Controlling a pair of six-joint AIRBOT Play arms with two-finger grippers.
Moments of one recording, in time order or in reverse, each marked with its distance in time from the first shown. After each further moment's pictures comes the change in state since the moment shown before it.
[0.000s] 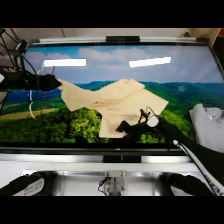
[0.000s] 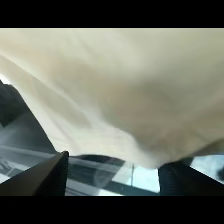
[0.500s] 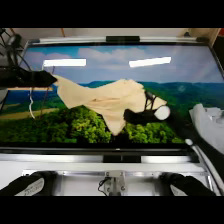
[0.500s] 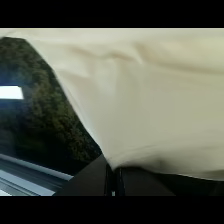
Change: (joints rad) left arm 0.025 0.036 0.047 0.001 -0.001 0.093; right arm -0.083 0.168 0.169 -0.211 0.089 -0.125
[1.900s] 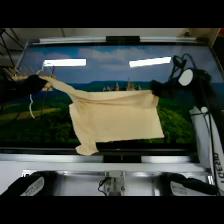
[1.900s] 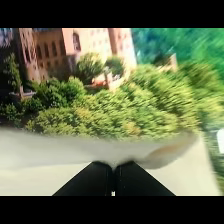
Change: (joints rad) left arm 0.097 0.119 -0.327 -0.109 0.323 -0.159; right arm -0.261 -0.241 0.483 -0.406 0.237 0.101
